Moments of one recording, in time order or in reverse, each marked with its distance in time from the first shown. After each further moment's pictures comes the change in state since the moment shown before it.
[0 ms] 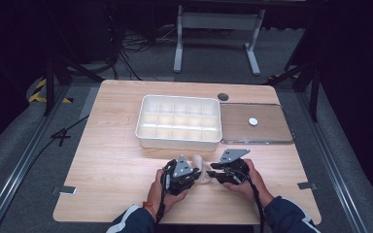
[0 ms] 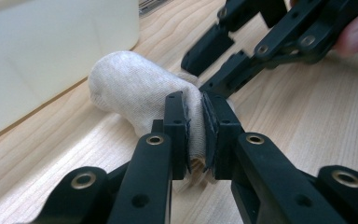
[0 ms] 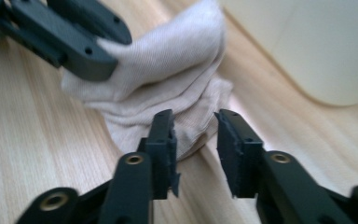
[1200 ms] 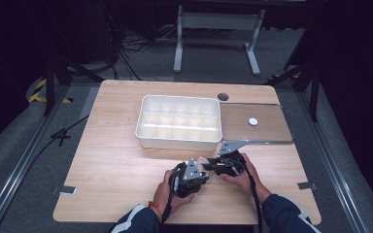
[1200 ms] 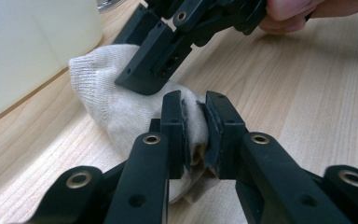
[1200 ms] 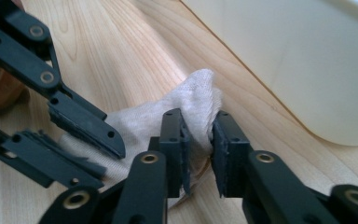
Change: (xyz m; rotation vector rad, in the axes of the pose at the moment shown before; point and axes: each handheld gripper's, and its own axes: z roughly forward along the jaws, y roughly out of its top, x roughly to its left) left arm -0.012 0.003 0.018 0.040 -0.067 0.063; right arm -0.020 0.010 0.011 -0.084 0.094 0.054
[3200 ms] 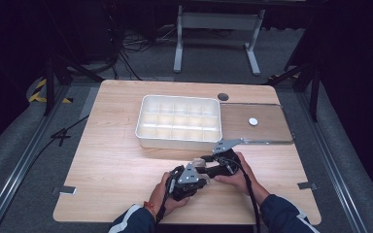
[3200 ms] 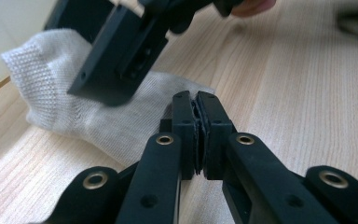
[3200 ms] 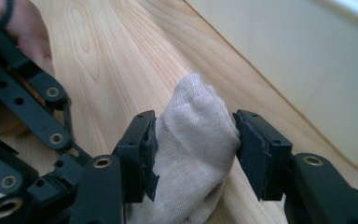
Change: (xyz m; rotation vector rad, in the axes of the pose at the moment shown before) left arm 0.003 -0.012 -0.003 0.002 -0.094 0.045; right arm 0.007 0.014 0.010 -0.004 0.061 0.046
